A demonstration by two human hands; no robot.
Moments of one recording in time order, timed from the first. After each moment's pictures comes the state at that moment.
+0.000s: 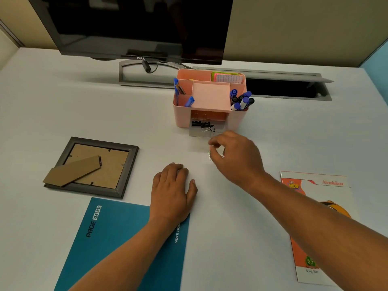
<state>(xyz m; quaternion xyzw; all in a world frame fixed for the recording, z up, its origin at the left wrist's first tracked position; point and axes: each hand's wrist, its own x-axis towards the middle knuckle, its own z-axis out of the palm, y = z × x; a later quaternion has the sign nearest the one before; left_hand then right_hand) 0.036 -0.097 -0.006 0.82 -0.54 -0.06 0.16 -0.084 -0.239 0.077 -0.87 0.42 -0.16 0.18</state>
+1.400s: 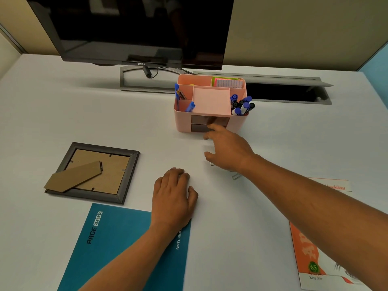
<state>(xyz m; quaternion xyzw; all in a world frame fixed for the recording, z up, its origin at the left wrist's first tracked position) 0.037 -0.097 -0.005 0.82 -0.54 -0.06 0.17 -0.055 -0.281 0.065 -0.91 0.39 0.04 0.16</state>
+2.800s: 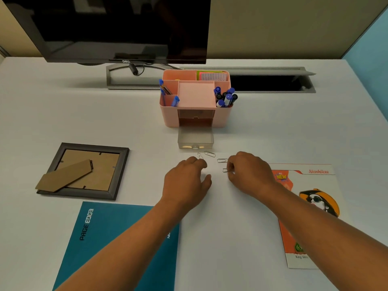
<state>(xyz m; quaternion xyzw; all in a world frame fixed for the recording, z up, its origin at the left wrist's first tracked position) 0.001 -0.139 0.054 0.78 -0.59 -0.16 0.14 -0.151 -0.241 0.048 -0.85 0.49 0.07 0.15</state>
